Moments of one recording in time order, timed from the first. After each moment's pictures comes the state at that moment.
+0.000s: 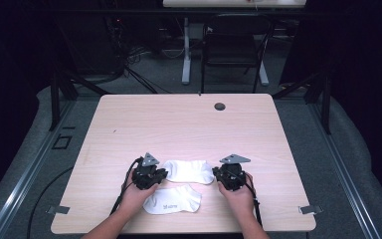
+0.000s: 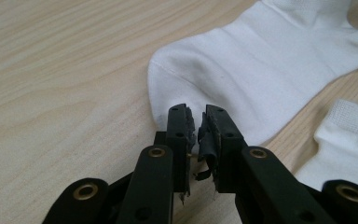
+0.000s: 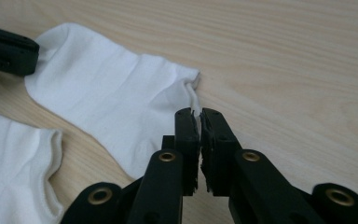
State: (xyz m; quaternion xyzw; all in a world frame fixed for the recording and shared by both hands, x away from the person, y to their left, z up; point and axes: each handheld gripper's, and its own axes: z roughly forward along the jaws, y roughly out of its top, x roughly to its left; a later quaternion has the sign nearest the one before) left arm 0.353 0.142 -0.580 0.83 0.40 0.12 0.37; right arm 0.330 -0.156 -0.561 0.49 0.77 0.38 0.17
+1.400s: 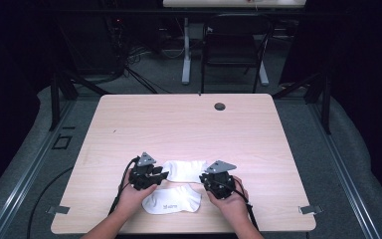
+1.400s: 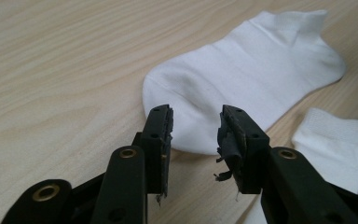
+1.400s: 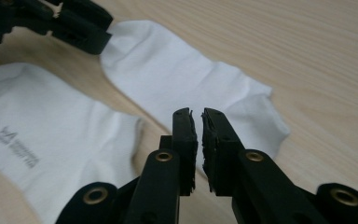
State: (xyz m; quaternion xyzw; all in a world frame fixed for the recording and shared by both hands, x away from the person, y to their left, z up) left arm 0.347 0.150 -0.568 0.82 0.39 0.12 0.40; right arm 0.303 -0.120 -0.548 0.40 0.82 0.38 0.17
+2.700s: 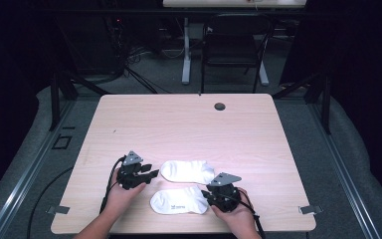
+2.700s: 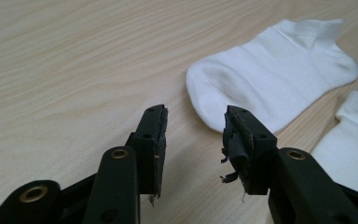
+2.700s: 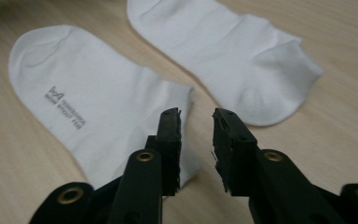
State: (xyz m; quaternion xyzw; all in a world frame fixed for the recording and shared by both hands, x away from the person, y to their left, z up) left arm 0.348 0.182 -0.566 0.81 0.41 0.13 0.41; right arm 0.278 -0.136 -0.561 0.38 0.84 0.37 0.15
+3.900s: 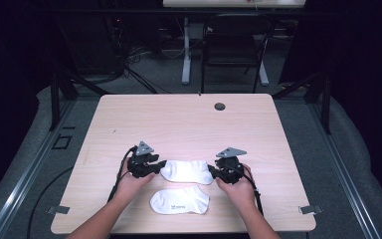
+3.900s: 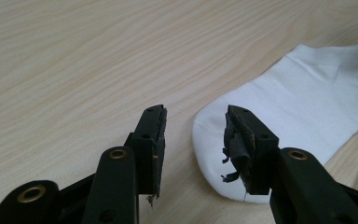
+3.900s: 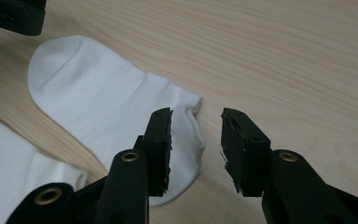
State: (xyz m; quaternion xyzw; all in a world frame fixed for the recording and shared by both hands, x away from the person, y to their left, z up) left arm 0.379 0.153 -0.559 0.81 0.40 0.15 0.39; right arm 0.346 -0.150 -0.547 0.45 0.79 0.37 0.17
